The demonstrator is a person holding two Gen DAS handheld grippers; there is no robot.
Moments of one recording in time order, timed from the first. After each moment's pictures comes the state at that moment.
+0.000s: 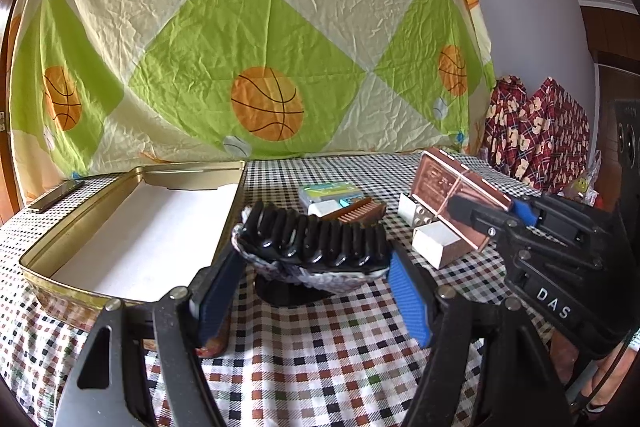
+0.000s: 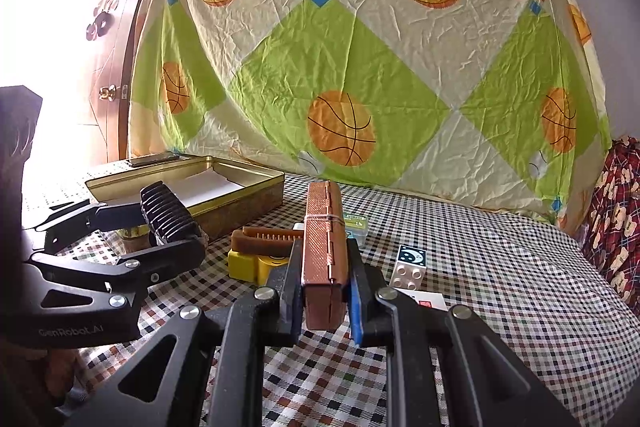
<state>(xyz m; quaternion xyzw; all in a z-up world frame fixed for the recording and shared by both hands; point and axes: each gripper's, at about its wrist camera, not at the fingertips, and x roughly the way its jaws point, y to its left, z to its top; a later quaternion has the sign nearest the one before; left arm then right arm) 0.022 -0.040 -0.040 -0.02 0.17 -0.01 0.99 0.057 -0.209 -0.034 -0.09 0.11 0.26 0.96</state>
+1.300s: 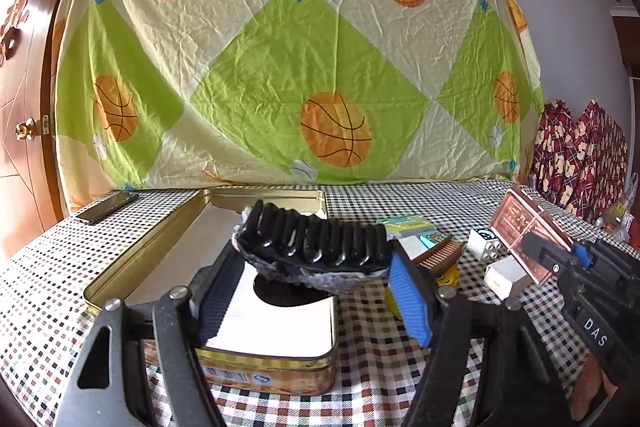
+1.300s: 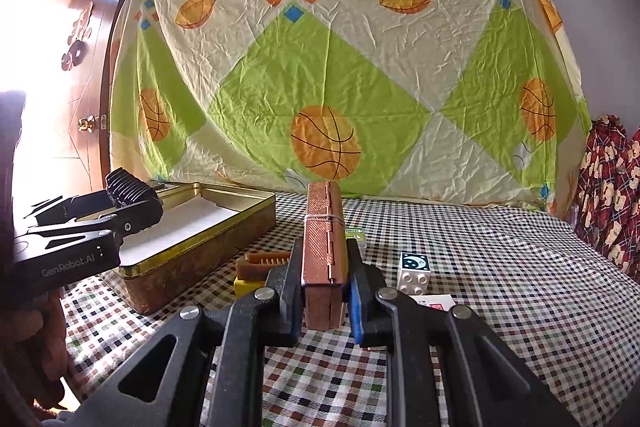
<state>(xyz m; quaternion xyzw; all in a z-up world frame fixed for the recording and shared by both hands) 0.023 0.016 -0.021 -0.02 0.14 0.07 0.99 0.054 -0.190 -0.032 -0.05 0.10 0.22 0.97</state>
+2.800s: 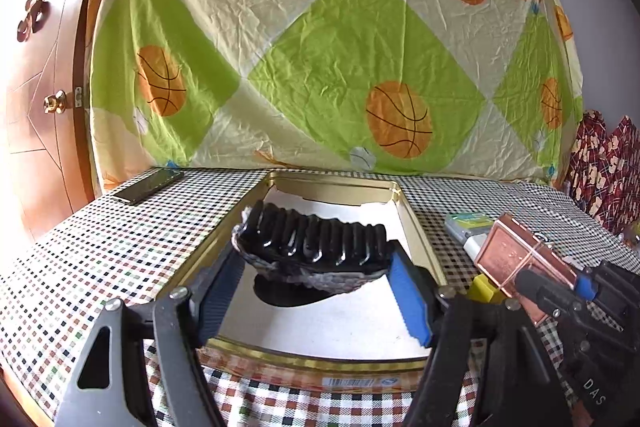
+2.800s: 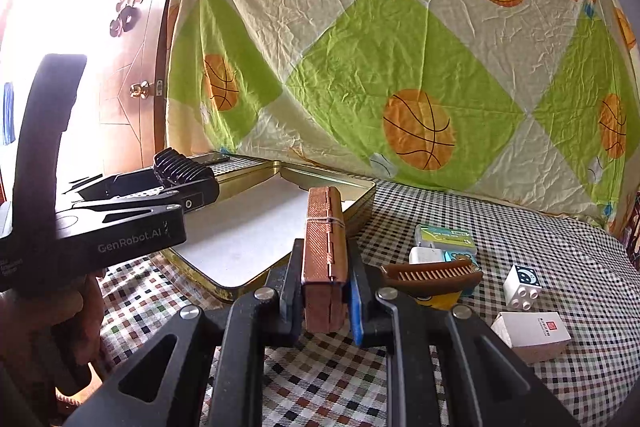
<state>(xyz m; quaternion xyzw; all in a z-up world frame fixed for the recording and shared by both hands) 0.024 0.089 -0.022 -0.05 0.17 0.12 0.98 0.047 -0.099 -0.033 -0.09 0.14 0.32 0.93</state>
